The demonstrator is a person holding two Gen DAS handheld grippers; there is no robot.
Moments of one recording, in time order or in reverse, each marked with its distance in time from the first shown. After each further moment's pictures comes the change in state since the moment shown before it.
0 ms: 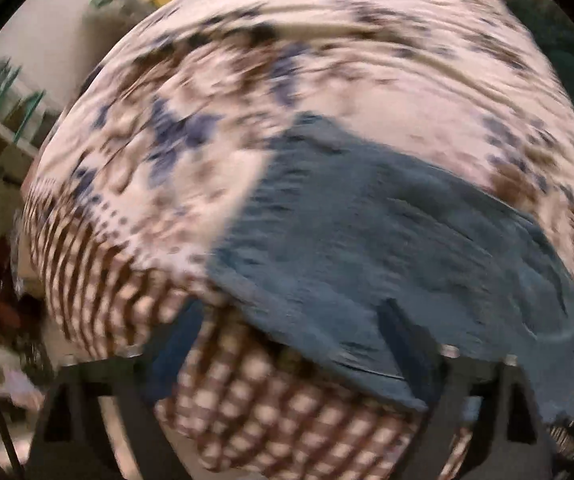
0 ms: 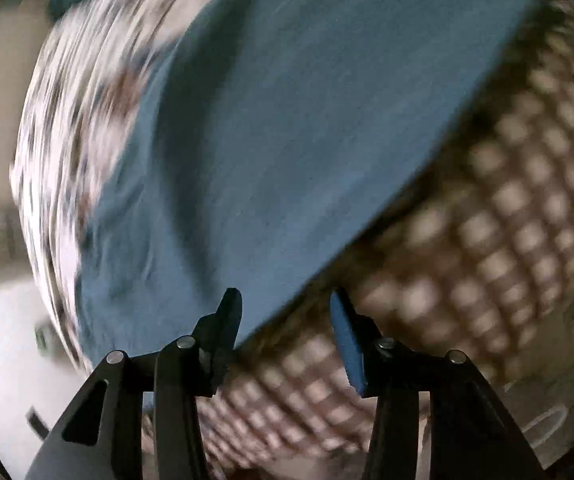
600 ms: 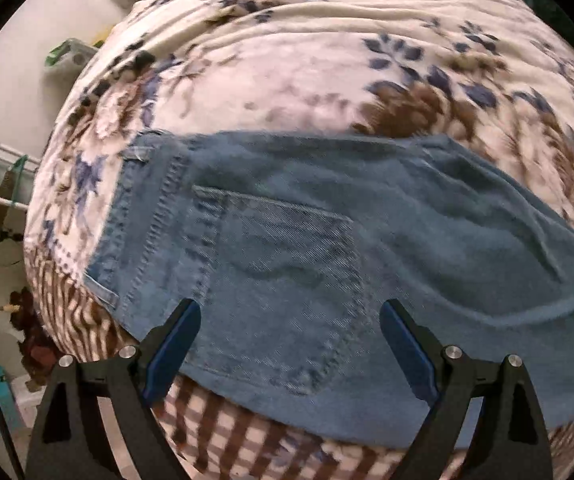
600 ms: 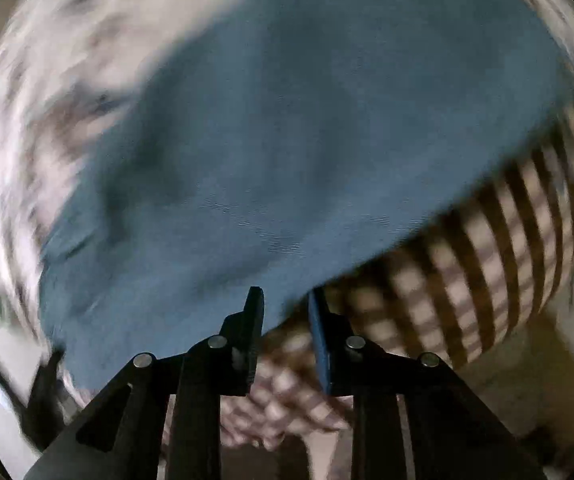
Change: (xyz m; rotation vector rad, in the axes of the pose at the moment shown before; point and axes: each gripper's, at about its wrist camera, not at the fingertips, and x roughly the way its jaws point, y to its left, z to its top) left arm 0.020 -0.149 0.001 0.177 0.068 0.140; right arm -0.017 0.032 0.109 -0.254 0.194 -0.189
